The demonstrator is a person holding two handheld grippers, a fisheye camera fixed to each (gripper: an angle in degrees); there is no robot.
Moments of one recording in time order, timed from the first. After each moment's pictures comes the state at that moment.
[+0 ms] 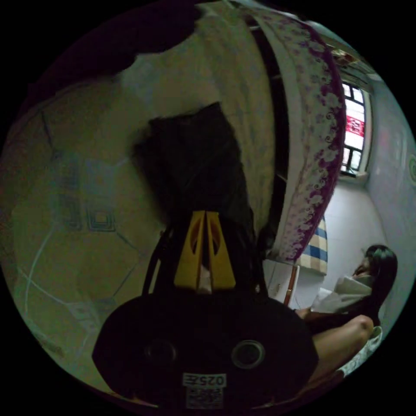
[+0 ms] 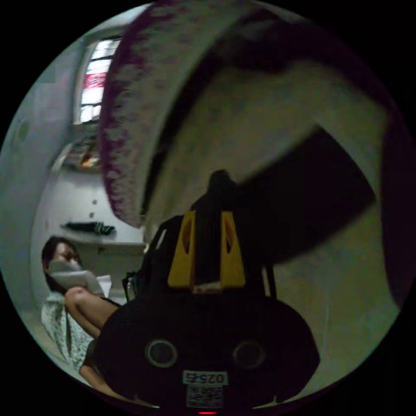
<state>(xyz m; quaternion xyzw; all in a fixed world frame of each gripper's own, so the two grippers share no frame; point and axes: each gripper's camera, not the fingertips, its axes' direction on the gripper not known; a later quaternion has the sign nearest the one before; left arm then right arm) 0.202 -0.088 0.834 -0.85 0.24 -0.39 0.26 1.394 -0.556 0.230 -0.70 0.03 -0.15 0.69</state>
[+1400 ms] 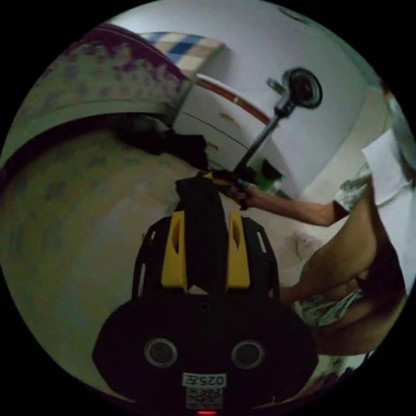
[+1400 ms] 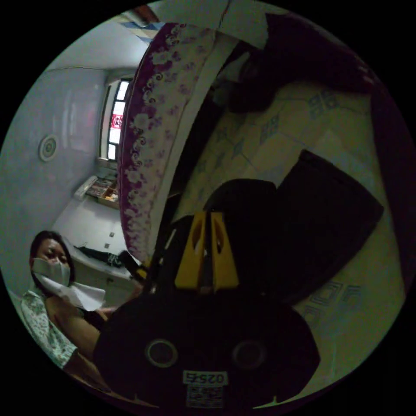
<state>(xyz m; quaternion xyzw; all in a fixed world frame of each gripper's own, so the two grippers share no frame) 0.851 -0.303 0.560 -0.42 0.90 -0.07 0.08 1.404 -0.480 0.170 -0.58 -0.07 -0.12 0.80</state>
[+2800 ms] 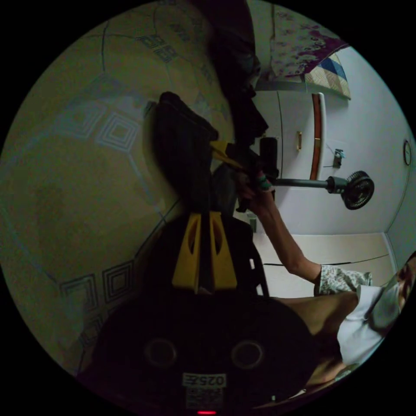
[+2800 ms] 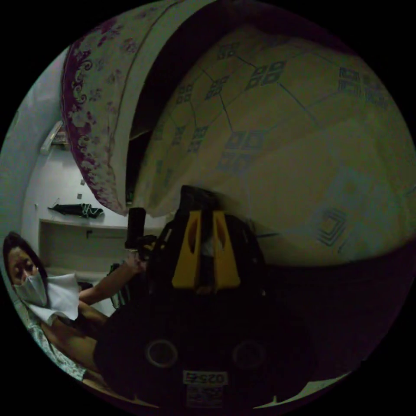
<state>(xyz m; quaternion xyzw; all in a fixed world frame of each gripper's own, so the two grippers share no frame) 1.120 -0.118 0.406 -0.70 0.70 -0.08 -0.13 1.365 -0.248 0.282 -0.75 -0.01 -0.20 0.62</state>
